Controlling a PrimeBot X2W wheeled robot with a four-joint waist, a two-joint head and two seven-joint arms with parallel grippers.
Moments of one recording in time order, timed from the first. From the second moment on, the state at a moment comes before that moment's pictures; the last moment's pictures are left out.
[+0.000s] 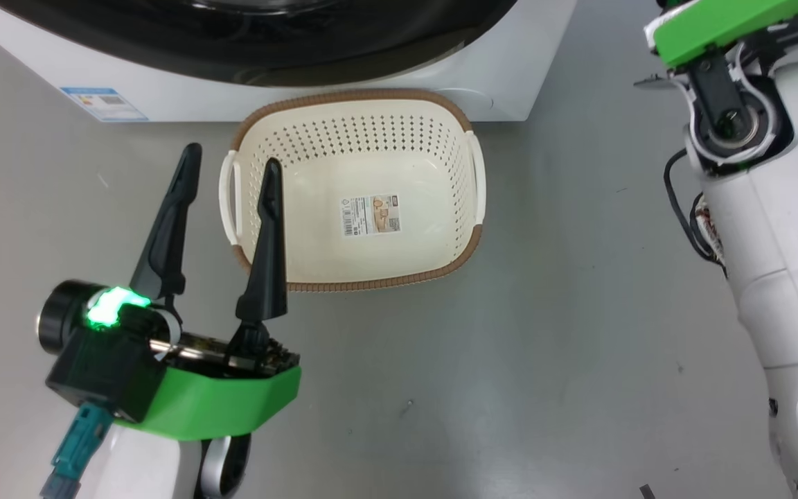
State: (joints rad) left arm -0.38 0.05 -0.19 -0.10 -0.20 0.02 -0.26; right arm -1.05 -0.10 0.17 0.64 1.09 0.13 0.00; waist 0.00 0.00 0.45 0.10
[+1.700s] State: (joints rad) left arm -0.41 0.04 -0.20 -0.08 -0.20 0.00 -0.26; right arm -1.35 -0.16 0.25 0.87 1.36 0.12 0.39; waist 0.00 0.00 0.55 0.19
